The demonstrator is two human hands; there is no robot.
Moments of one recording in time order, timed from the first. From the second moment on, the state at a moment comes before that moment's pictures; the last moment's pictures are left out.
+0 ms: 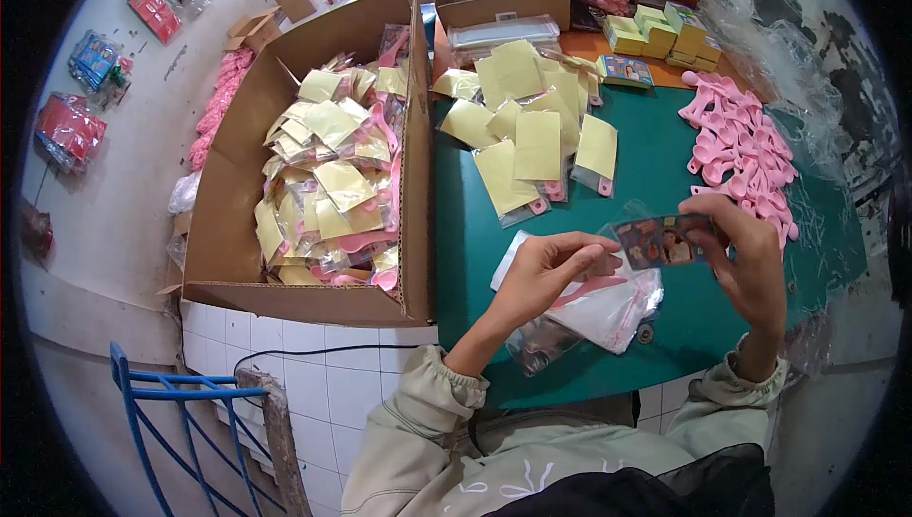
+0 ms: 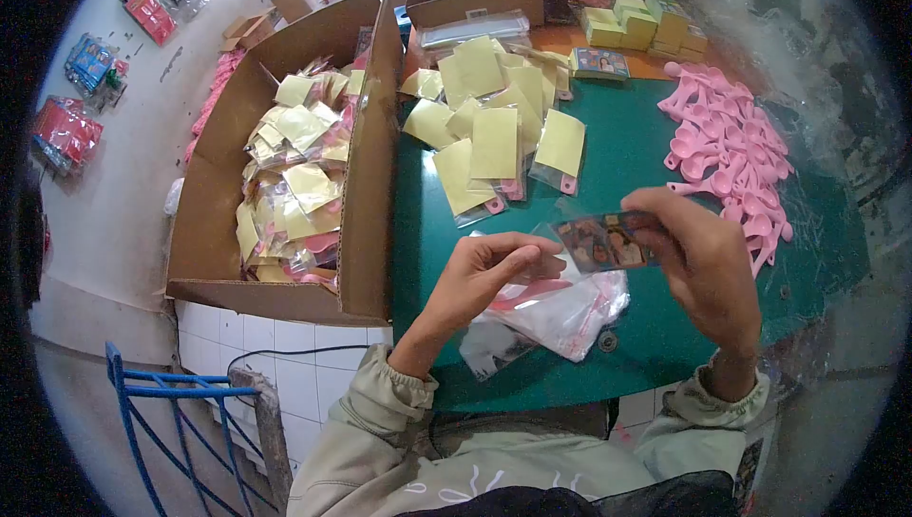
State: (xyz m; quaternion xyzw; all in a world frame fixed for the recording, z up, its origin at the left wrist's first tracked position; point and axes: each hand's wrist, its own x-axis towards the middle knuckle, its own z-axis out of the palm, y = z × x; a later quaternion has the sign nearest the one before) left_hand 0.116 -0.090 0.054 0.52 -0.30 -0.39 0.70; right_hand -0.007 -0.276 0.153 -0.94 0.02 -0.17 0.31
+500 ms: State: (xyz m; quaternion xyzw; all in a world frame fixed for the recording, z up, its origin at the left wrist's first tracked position) left_hand 0.115 -0.090 0.048 0.55 -0.35 -0.40 0.65; right_hand -0.016 -0.277 0.149 -0.94 -0.04 -0.17 0.30
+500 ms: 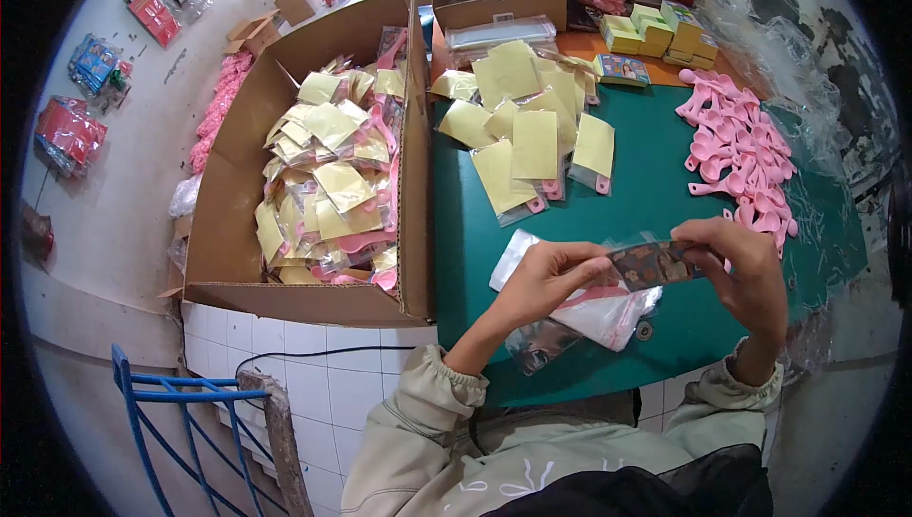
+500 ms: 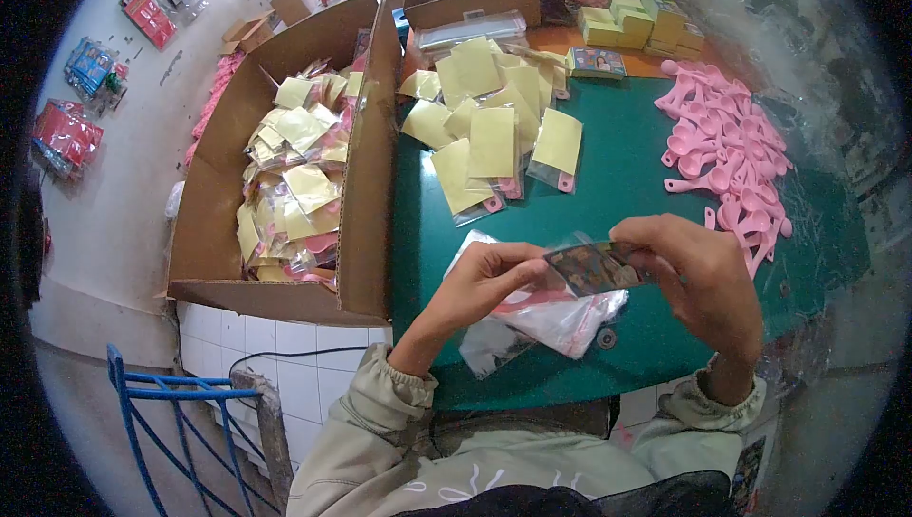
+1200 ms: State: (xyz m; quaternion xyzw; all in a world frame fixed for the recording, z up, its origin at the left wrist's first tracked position) left_hand 0.112 -0.046 0.053 0.61 -0.39 -0.36 0.58; right_hand -0.021 -0.279 0.093 -0.79 0.13 -0.02 0.59
